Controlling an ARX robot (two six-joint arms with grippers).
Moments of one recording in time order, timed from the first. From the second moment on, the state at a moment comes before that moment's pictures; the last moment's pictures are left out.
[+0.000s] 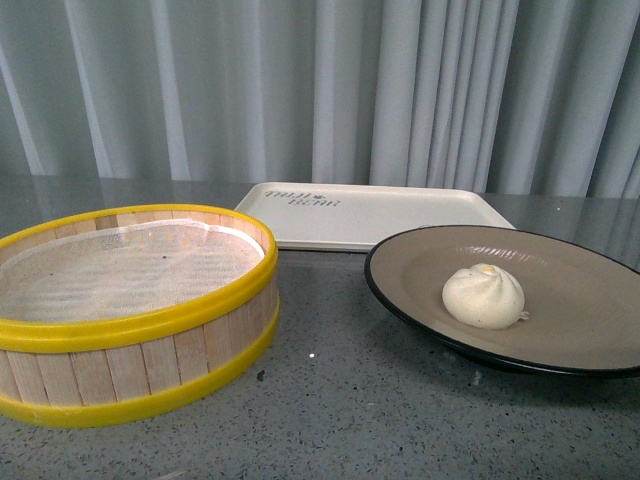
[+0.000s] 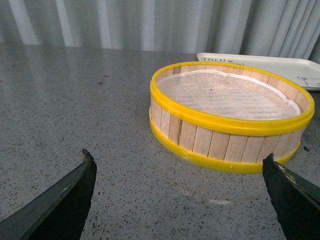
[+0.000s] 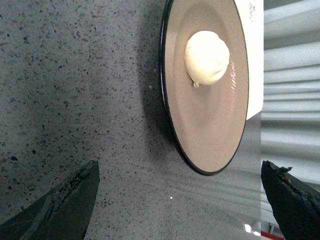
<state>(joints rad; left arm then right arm) 0.00 0.00 0.03 0.00 0.00 0.00 0.13 0.80 0.54 -0.27 -0.22 -1.36</state>
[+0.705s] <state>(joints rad) 0.00 0.00 0.03 0.00 0.00 0.00 0.16 1.20 0.65 0.01 -0.27 -1.42</state>
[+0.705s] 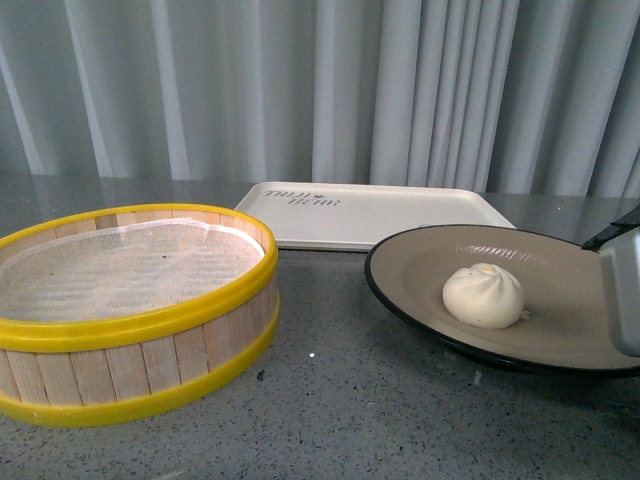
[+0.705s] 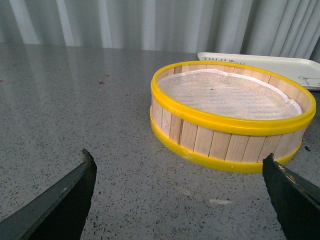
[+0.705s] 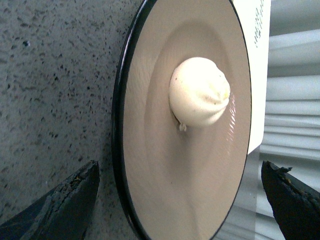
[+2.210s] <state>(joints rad) 0.00 0.00 0.03 0.00 0.00 0.00 0.17 1.28 0.78 0.10 -0.19 -1.62</state>
